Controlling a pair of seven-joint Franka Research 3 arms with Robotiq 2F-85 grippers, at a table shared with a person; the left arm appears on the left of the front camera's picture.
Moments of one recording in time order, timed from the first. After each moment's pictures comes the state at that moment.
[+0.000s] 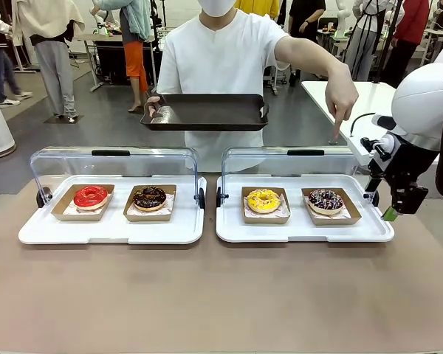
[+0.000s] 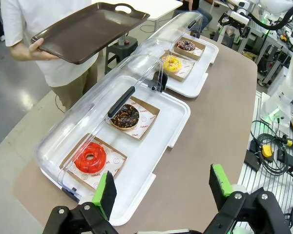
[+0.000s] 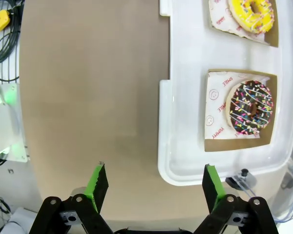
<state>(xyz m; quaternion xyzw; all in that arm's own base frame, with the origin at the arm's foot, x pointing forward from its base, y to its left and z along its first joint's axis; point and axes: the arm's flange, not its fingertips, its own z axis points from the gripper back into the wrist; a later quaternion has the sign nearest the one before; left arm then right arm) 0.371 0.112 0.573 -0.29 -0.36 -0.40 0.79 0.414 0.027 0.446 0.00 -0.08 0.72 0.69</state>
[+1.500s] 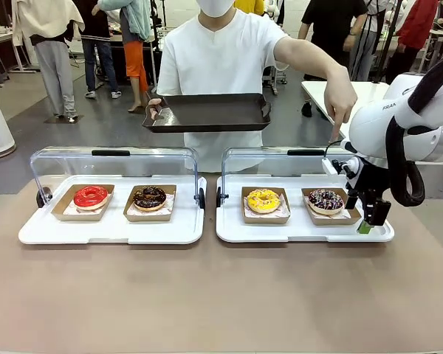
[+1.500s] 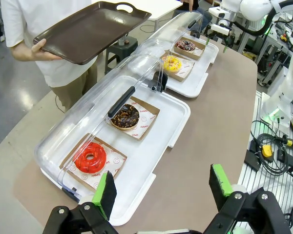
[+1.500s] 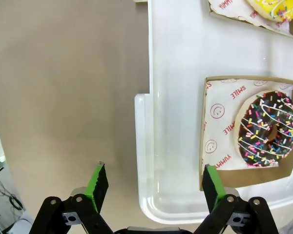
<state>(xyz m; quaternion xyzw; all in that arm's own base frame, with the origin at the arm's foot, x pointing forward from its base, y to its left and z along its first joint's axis) 0.372 0.112 0.573 -0.29 -0.36 -0.40 0.79 0.471 0.047 0.369 0.03 -0.03 0.71 0.70</state>
